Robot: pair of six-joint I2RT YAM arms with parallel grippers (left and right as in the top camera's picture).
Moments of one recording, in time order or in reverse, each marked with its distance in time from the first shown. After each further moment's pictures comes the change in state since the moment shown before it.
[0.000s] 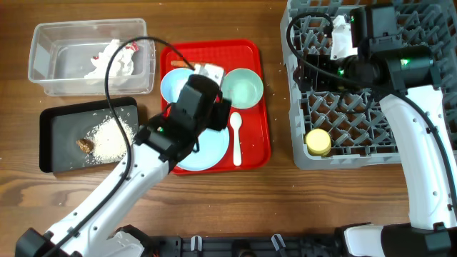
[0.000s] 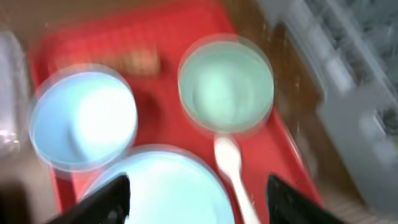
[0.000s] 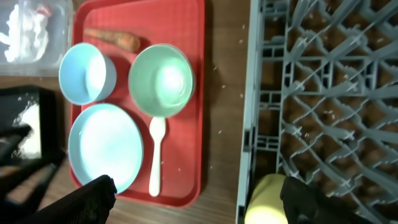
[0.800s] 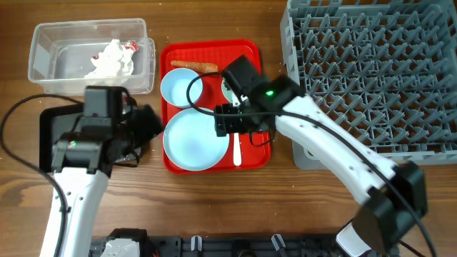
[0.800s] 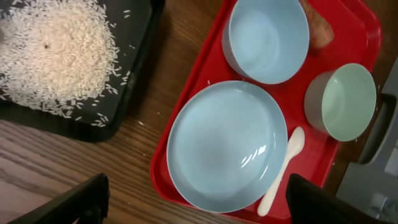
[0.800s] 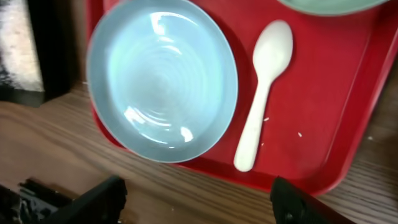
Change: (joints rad) left arm 0.541 -0.220 -0.003 -0.491 0.223 -0.391; right arm 0.521 0.209 -0.201 0.229 0.045 0.381
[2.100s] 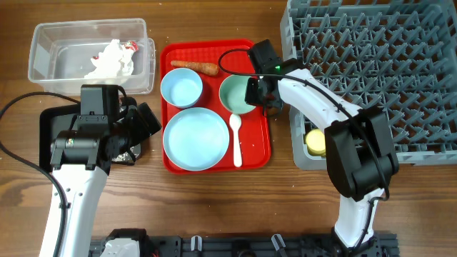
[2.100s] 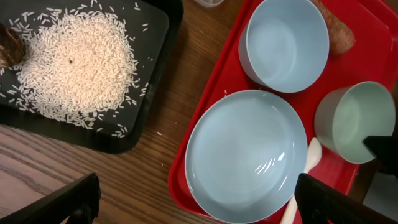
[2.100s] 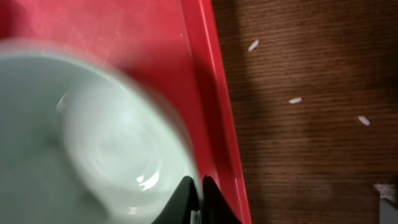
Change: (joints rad) left arm 0.020 0.017 0.000 0.004 -0.053 0.057; right arm -0.242 0.301 -0.003 0.270 0.175 0.024
